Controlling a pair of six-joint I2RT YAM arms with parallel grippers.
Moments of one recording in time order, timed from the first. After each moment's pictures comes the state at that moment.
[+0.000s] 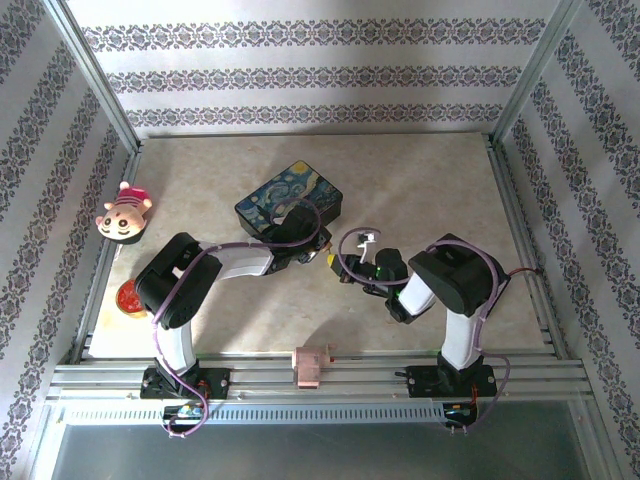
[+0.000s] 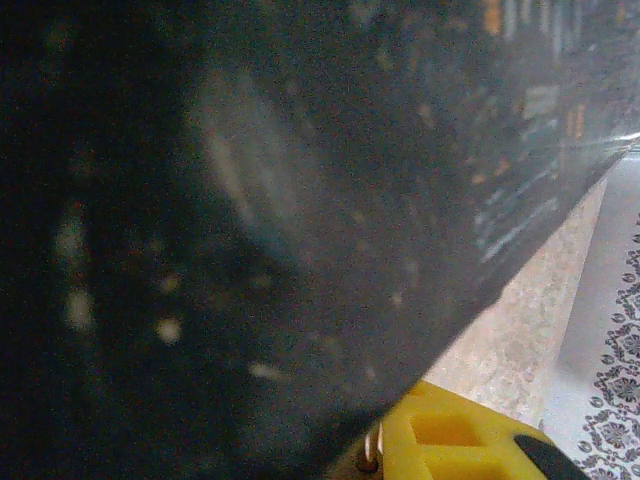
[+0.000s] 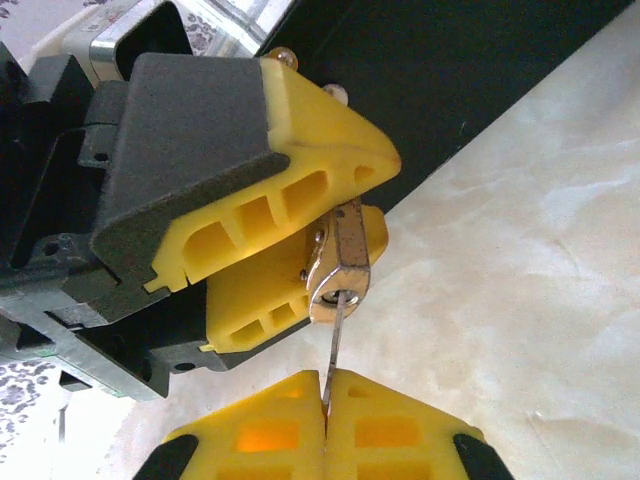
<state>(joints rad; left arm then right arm) -0.66 1.85 1.00 0.13 0.03 -1.37 0.57 1.90 0.36 1.27 -0.36 0.83</state>
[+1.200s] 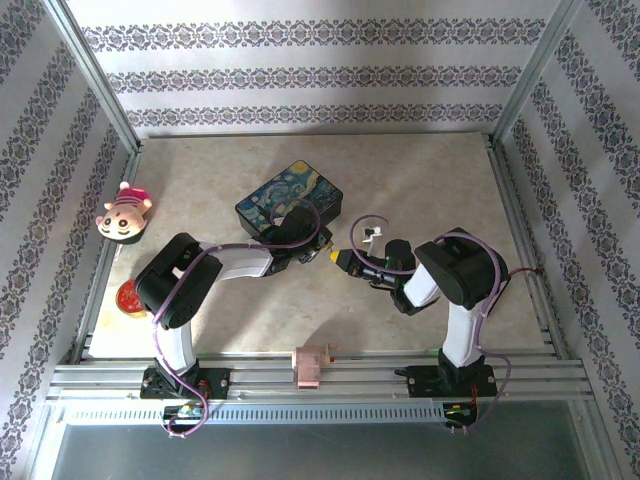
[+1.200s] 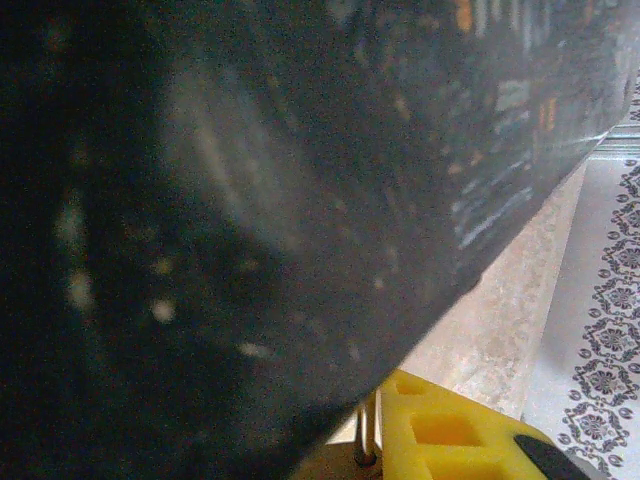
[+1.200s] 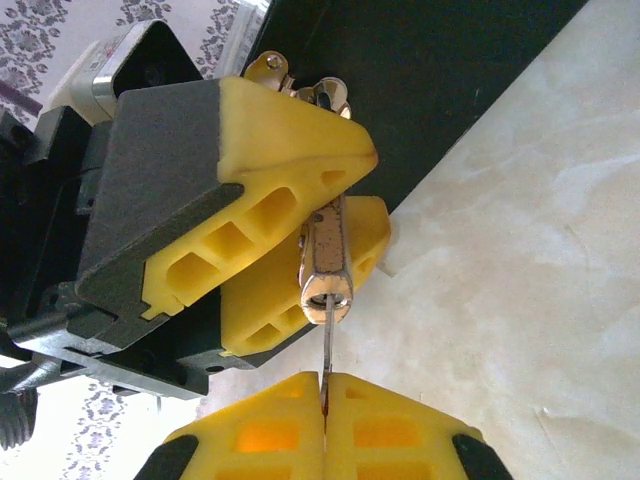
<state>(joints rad) -0.66 1.85 0.98 0.19 0.04 -1.38 0.44 1.93 0.39 1.27 -0.60 0.97</state>
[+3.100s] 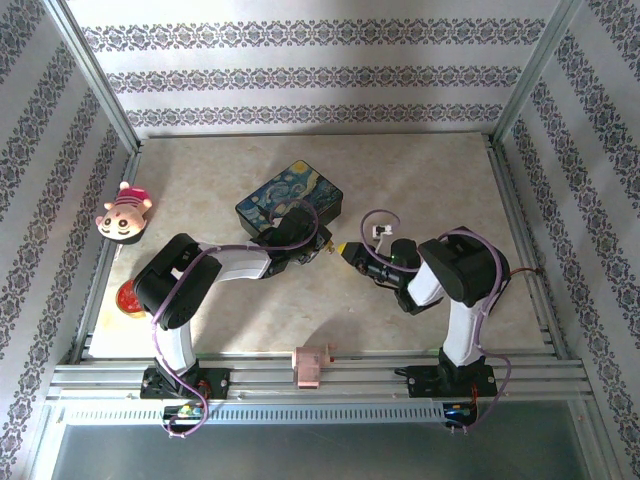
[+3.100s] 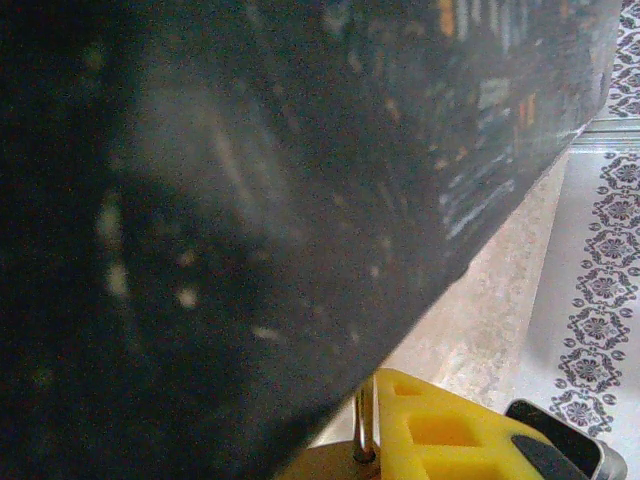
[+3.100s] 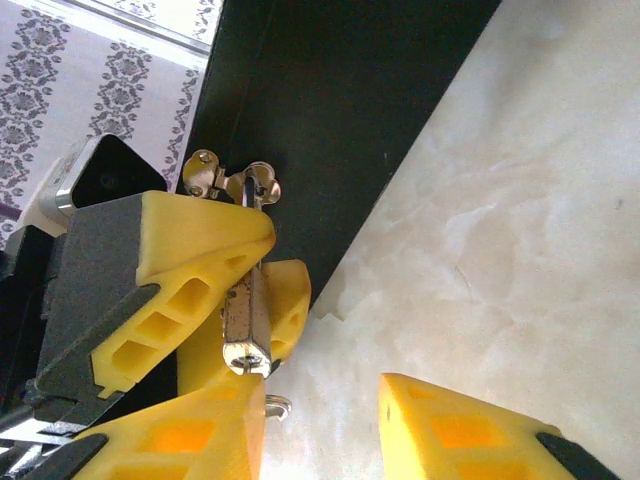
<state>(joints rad) -0.66 1.84 0.95 0.24 0.06 -1.37 0.40 1.93 0.37 1.28 -0.53 1.06</state>
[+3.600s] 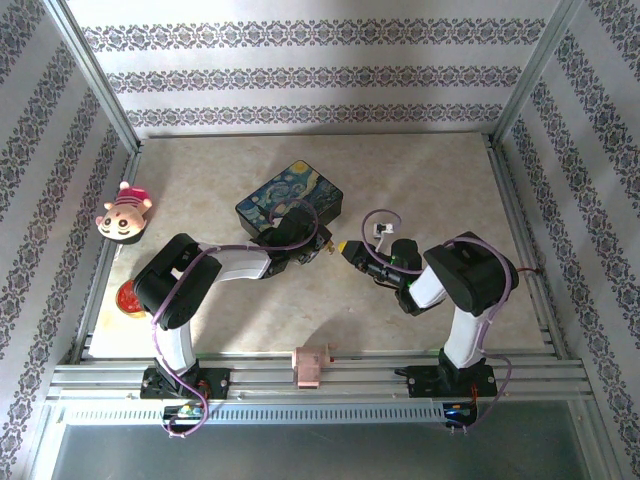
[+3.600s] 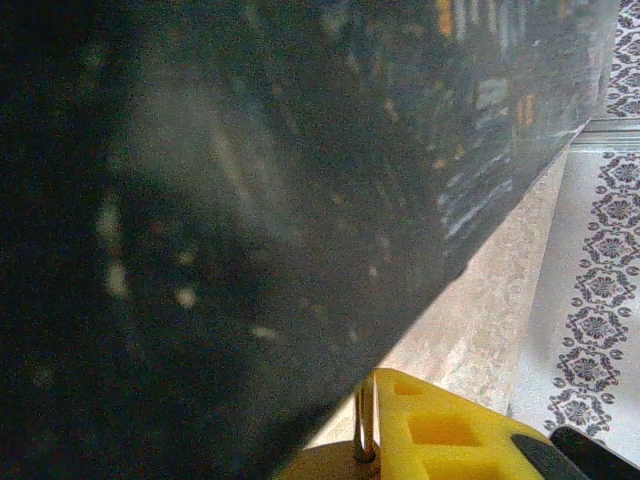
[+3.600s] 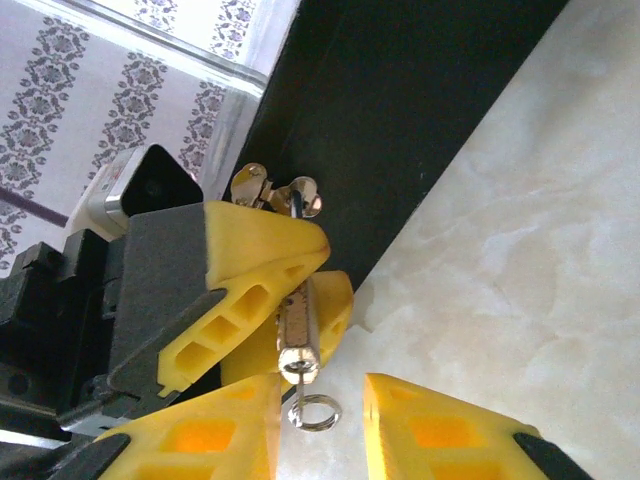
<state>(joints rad) -0.66 1.84 0.95 0.24 0.06 -1.37 0.43 1.84 0.36 1.24 -0.48 1.04</state>
